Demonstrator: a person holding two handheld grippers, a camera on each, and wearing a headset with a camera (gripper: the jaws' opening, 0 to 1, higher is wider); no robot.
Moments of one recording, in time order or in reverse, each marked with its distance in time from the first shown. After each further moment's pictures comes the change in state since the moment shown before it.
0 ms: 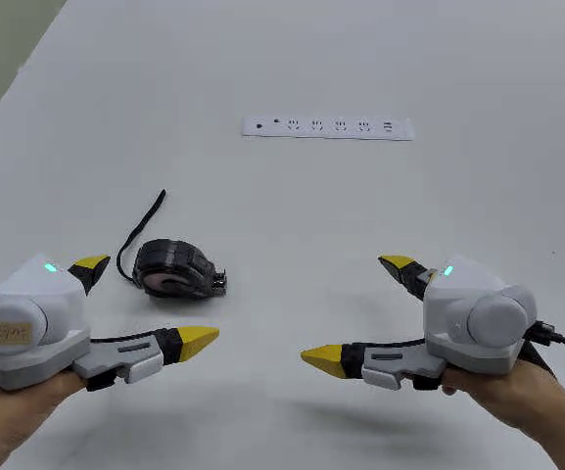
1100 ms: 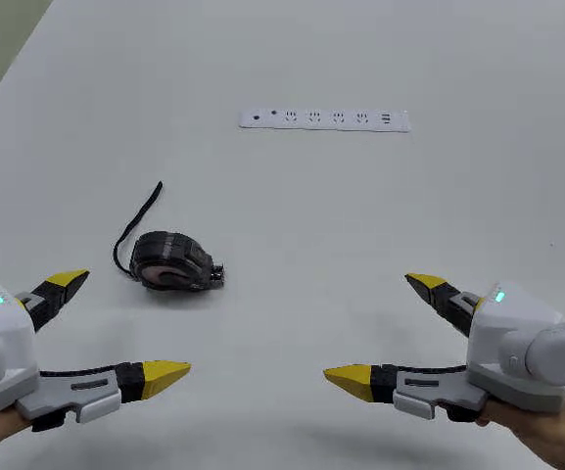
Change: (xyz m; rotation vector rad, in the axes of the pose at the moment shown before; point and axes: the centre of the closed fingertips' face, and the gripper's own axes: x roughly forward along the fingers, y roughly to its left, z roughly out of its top) left arm -0.034 -0.008 -0.016 0.041 0.010 -0.087; right arm -0.034 0.005 -0.015 0.077 -0.025 -0.013
